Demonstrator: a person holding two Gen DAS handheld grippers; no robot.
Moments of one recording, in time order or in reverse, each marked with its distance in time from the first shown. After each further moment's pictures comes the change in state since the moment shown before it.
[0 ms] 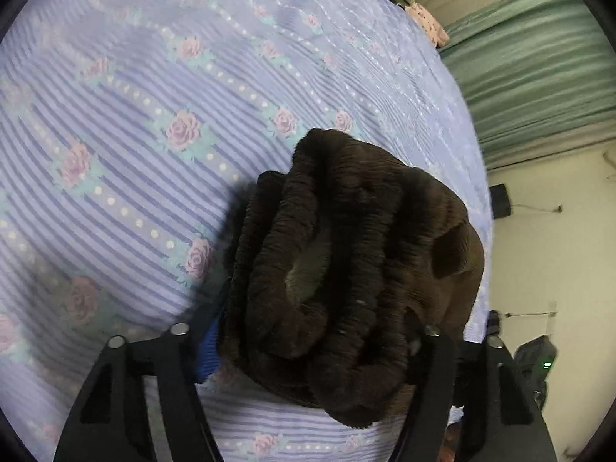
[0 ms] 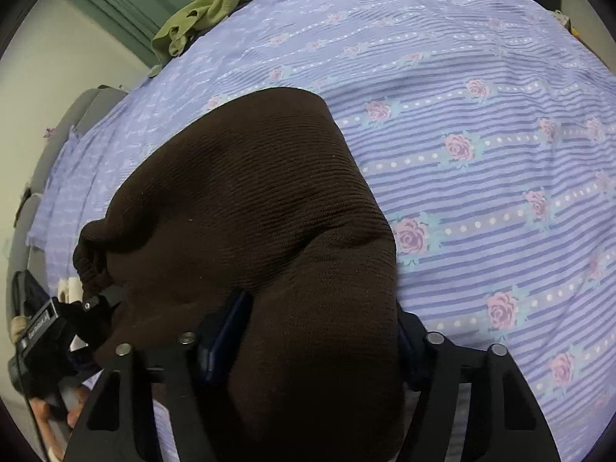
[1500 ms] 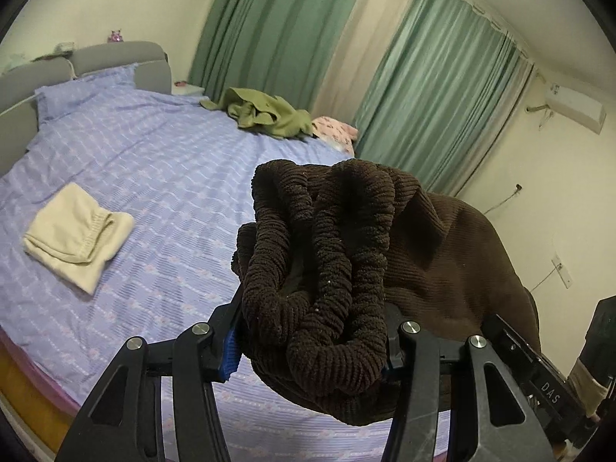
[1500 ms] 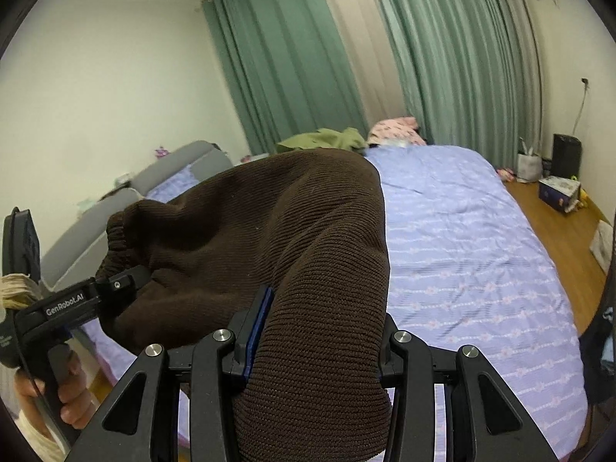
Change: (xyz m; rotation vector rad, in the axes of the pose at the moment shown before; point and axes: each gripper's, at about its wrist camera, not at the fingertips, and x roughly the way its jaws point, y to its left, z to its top) left arm -0.408 -0.105 -0.202 0.347 -0.530 0.013; right arm -0.418 0.160 -0.165 -0.365 -0.503 0.093
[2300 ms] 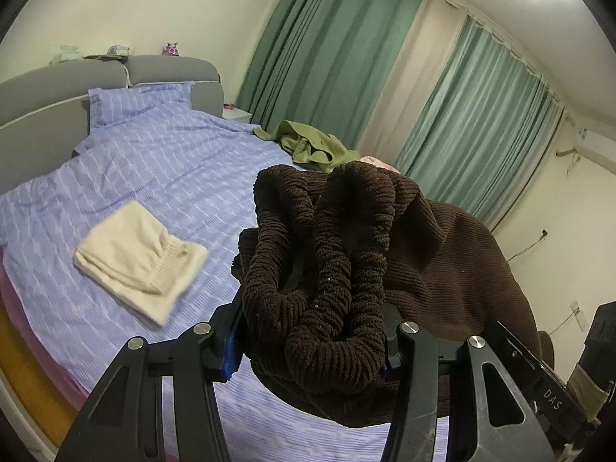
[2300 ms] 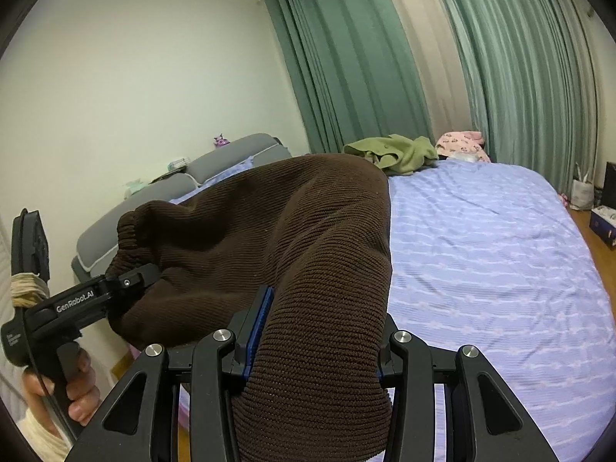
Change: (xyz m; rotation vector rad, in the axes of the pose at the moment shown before) left arm -0.052 0.168 0.057 -0.077 -0.105 0.087; right arm 0.067 0.145 0.007 -0.092 0.001 0.157
